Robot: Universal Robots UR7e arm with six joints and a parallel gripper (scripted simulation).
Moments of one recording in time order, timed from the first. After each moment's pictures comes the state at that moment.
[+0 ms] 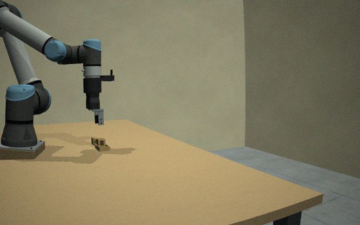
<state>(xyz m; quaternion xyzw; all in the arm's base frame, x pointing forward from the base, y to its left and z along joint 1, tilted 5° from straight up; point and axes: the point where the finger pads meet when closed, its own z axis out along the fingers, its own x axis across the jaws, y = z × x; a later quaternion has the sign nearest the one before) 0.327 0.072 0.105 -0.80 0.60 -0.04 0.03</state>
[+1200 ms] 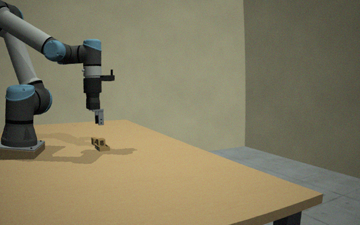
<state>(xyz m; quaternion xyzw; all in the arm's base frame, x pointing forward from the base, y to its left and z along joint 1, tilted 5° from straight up) 0.328 0.064 0.105 -0.80 0.60 -0.04 0.03</state>
